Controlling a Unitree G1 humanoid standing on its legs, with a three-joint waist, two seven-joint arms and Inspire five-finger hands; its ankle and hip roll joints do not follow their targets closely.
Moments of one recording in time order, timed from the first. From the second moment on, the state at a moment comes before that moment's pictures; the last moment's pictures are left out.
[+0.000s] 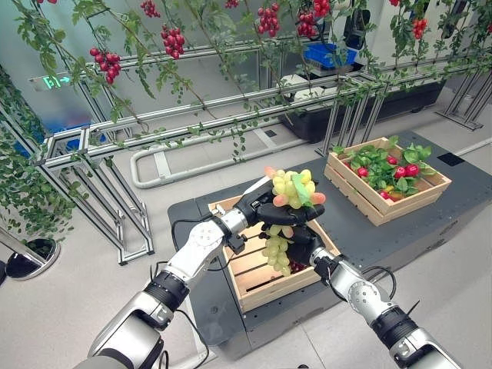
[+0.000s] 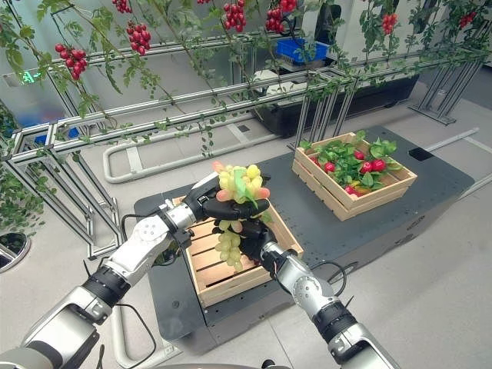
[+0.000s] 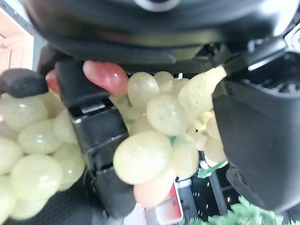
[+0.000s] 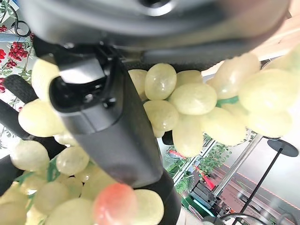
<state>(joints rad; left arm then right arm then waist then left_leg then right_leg) -0.51 0.40 -0.53 0.38 -0.43 -0.26 -0.27 -0.30 -0.34 0.48 0.35 1.22 0.12 0.21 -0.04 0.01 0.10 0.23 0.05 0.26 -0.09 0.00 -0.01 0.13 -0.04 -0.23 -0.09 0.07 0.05</state>
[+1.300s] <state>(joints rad) -0.30 0.42 -0.29 0.54 -0.24 -0.33 0.07 -0.18 -0.31 0.24 0.35 1.19 0.03 0.26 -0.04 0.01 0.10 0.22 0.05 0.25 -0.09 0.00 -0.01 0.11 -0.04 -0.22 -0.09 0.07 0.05</state>
